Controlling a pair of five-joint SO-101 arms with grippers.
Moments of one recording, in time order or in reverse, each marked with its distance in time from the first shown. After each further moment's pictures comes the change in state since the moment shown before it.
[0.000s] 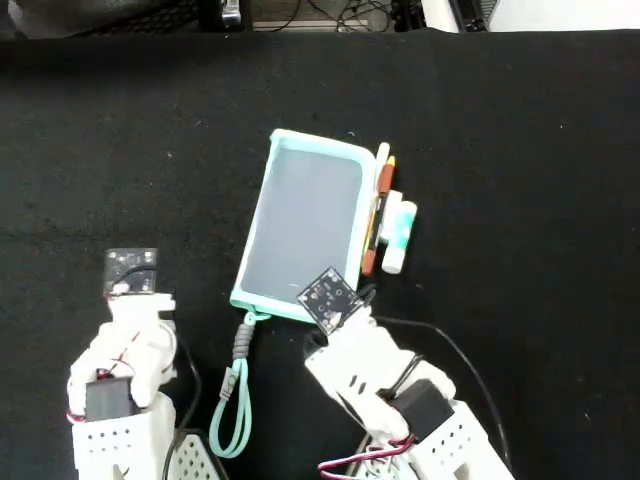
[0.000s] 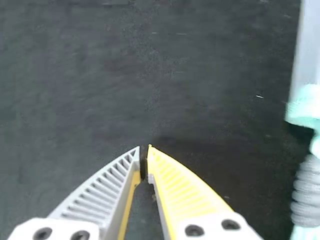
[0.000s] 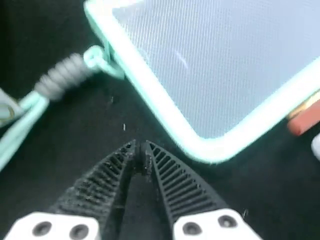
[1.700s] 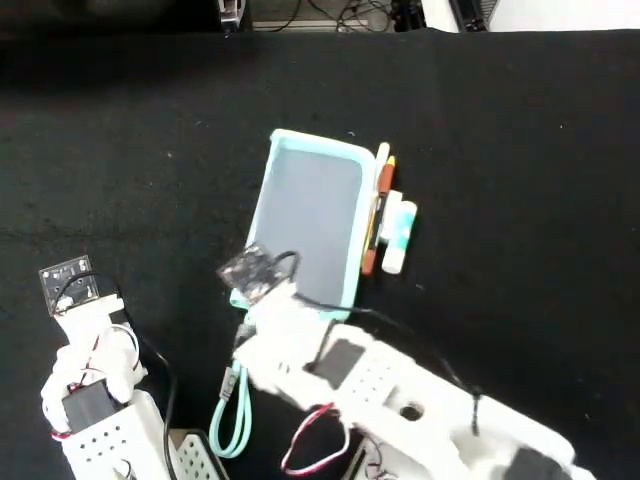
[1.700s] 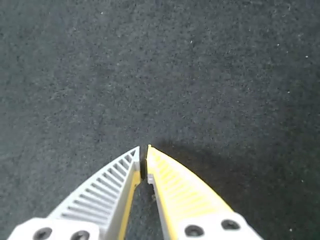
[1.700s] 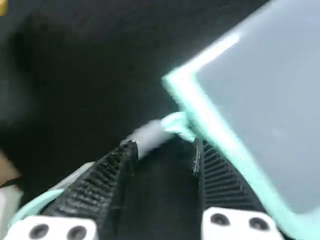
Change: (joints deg) left arm -18.2 0.0 0.0 0.0 0.0; right arm -18.5 64.4 -22.9 -35.3 -17.0
